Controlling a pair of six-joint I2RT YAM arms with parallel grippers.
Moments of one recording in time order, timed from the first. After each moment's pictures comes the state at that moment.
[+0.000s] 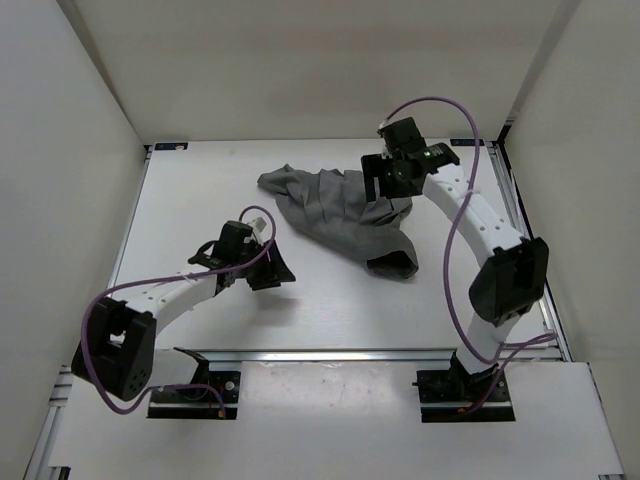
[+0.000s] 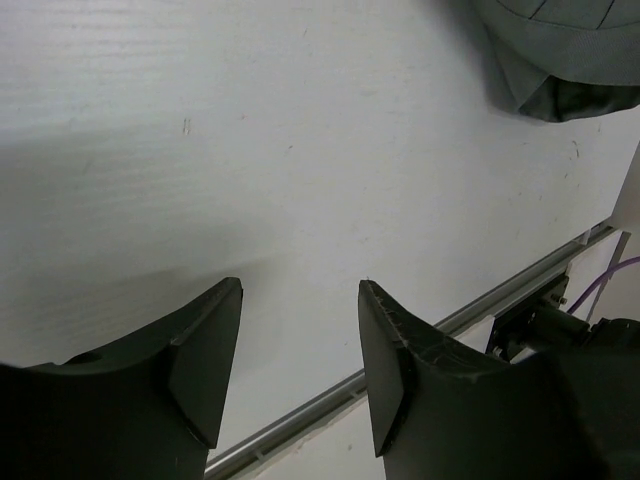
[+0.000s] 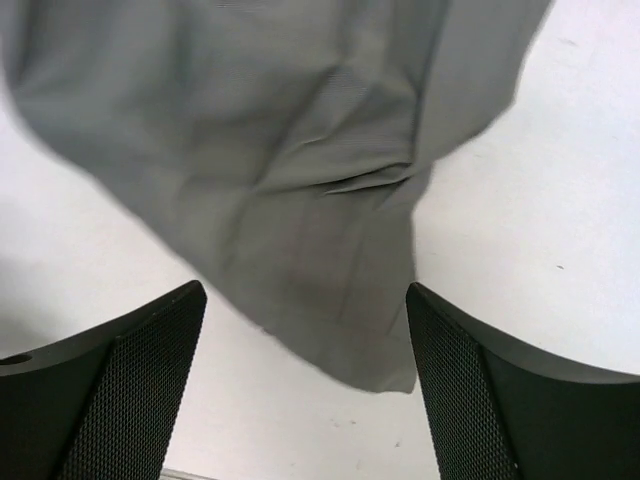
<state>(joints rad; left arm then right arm) -0.41 1.28 0.63 -0.22 0.35 -0.68 0.44 1.83 1.76 -0.93 0.10 0.21</state>
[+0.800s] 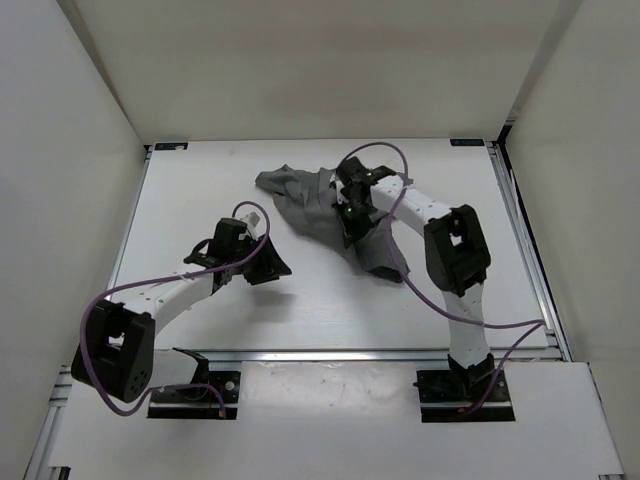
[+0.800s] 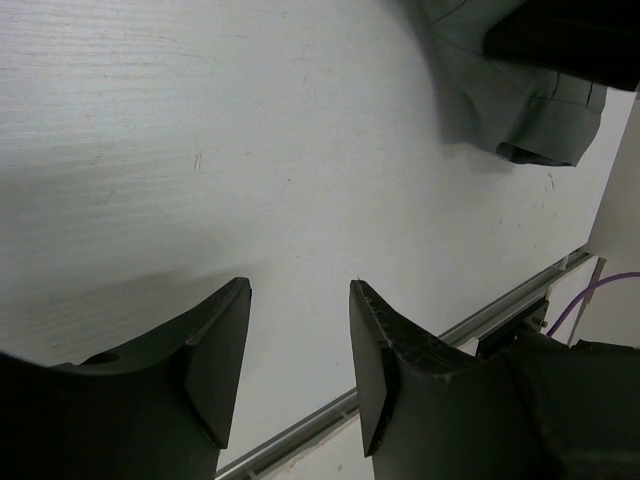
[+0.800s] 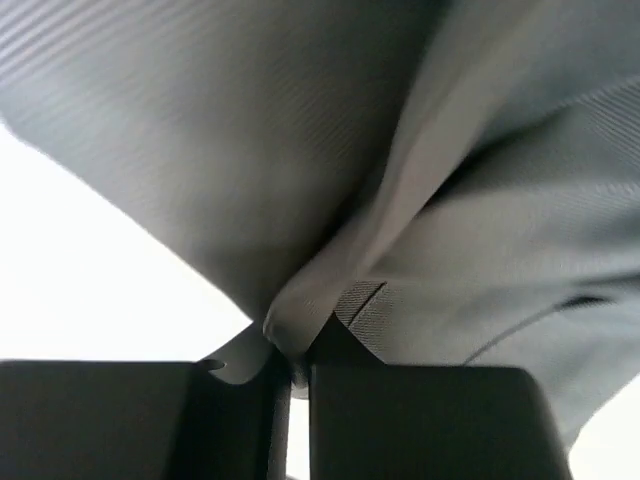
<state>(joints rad) -0.38 1.29 0.65 -0.17 0.35 -0.70 0.58 2.13 1.72 -0.90 -0.14 0.15</state>
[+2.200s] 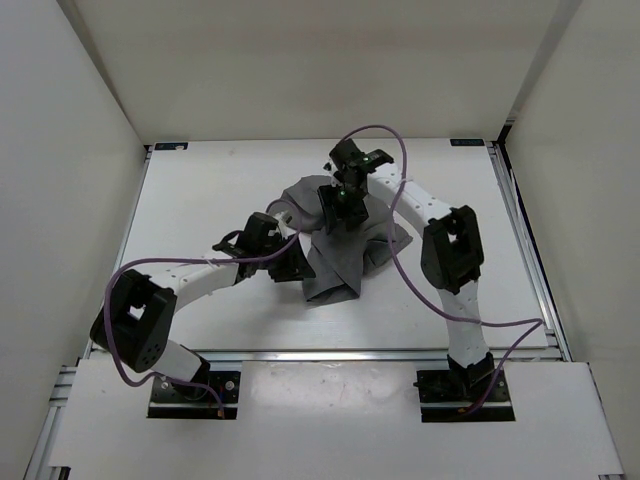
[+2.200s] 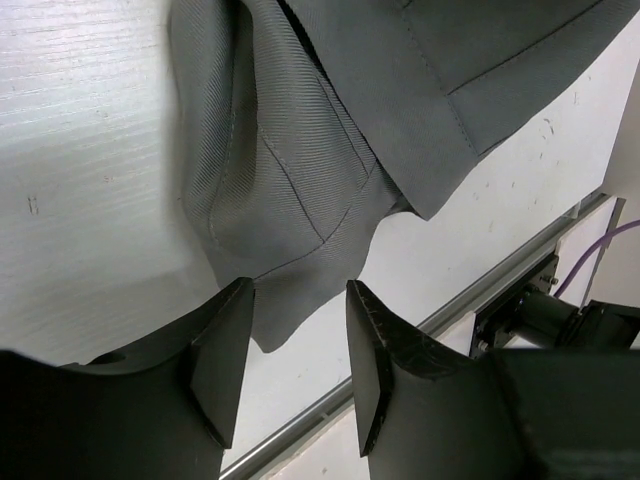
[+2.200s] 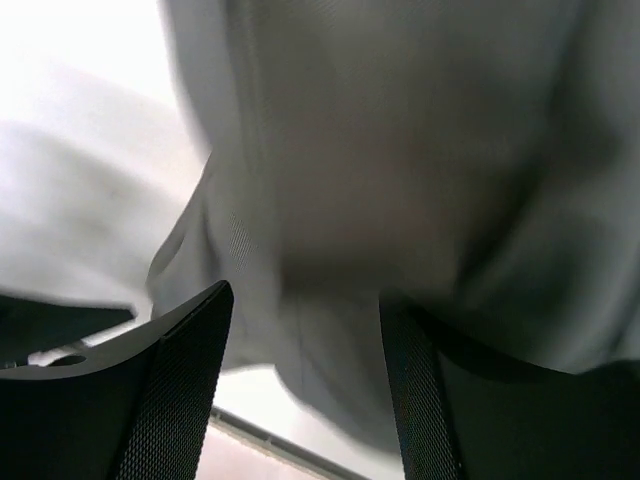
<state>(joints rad) -0.54 1.47 0.78 -0.13 0.36 -0.70 0.59 2.12 1.95 -1.03 -0.20 0.23</state>
